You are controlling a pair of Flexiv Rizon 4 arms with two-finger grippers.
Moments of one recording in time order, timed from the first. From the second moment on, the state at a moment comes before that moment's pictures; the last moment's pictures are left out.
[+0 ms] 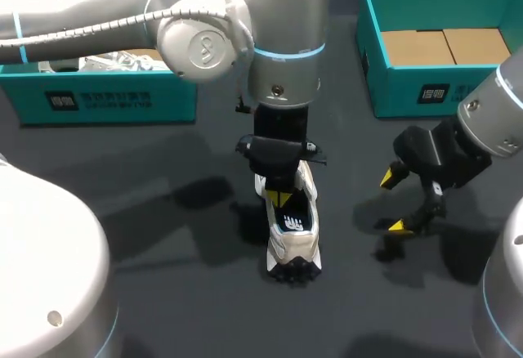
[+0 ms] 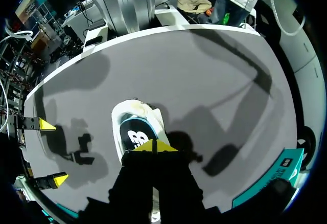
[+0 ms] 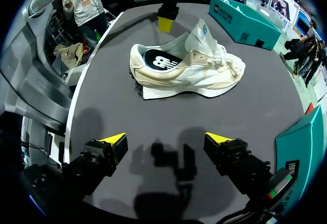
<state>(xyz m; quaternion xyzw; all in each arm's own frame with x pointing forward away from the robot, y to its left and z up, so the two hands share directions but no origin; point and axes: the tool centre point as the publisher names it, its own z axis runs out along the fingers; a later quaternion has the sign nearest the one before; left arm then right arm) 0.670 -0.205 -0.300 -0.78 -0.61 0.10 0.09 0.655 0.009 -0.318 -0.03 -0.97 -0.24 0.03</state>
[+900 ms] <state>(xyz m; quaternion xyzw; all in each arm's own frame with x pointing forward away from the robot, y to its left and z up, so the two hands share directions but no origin) 0.654 -0.212 -0.366 -0.77 -0.62 0.09 0.11 0.649 -0.024 -0.314 -0.03 -0.97 -0.23 0.03</state>
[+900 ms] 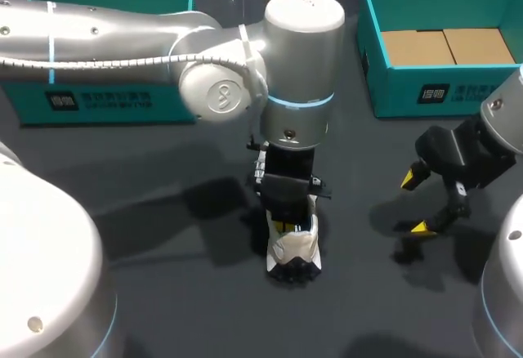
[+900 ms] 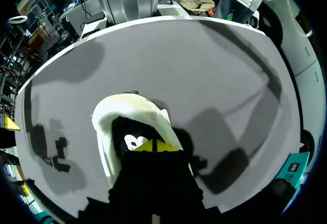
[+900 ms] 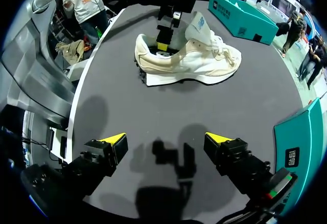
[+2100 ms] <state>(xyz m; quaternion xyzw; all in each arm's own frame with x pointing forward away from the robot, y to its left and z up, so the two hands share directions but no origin) 0.656 -0.234 -0.392 -0.70 -0.71 0.09 0.08 0.650 -0.024 -0.314 -0.03 -0.97 -0.23 0.03</state>
